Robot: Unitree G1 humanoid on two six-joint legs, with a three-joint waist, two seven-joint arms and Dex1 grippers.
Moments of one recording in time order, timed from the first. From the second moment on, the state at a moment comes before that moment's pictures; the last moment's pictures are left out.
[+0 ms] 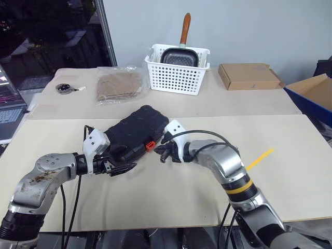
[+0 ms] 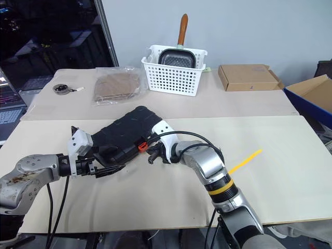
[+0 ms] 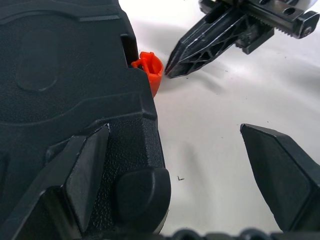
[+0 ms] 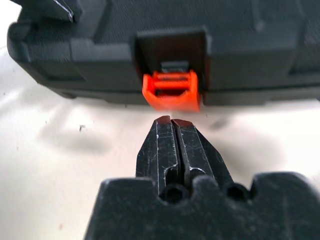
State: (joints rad) left arm -0.14 0.83 0.09 -0.29 -0.53 0.61 -0.95; right arm -0.67 -0.20 0.35 -0.07 0.27 0.98 0.55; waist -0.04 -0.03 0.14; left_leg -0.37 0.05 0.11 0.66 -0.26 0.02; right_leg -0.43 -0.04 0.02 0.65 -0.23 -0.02
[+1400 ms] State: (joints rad) left arm -0.12 0.82 0.10 -0.29 -0.52 0.62 -0.91; right arm -0.76 -0.08 0.34 0.09 0.22 0.85 0.57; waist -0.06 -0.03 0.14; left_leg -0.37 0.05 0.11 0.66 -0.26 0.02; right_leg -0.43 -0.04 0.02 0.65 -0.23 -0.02
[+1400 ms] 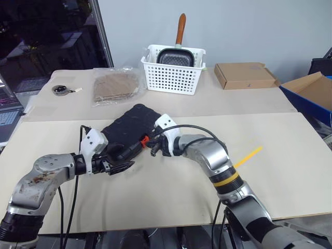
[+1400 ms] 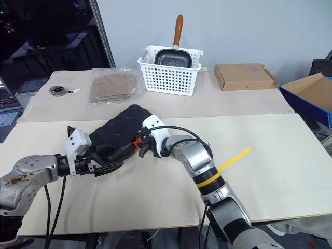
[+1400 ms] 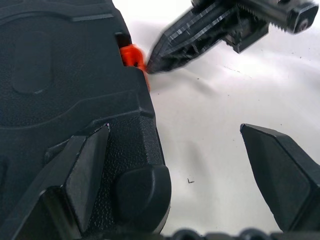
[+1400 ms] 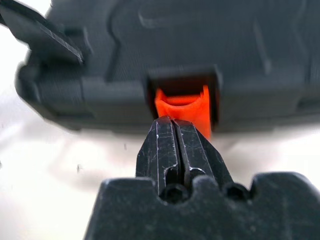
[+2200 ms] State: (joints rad) left arm -0.10 0.82 0.12 -0.33 -0.55 0.66 -0.87; right arm -0.73 -0.06 0.31 0.15 0.20 0.72 0.57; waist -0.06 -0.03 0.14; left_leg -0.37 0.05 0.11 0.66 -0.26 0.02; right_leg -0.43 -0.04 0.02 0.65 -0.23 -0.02
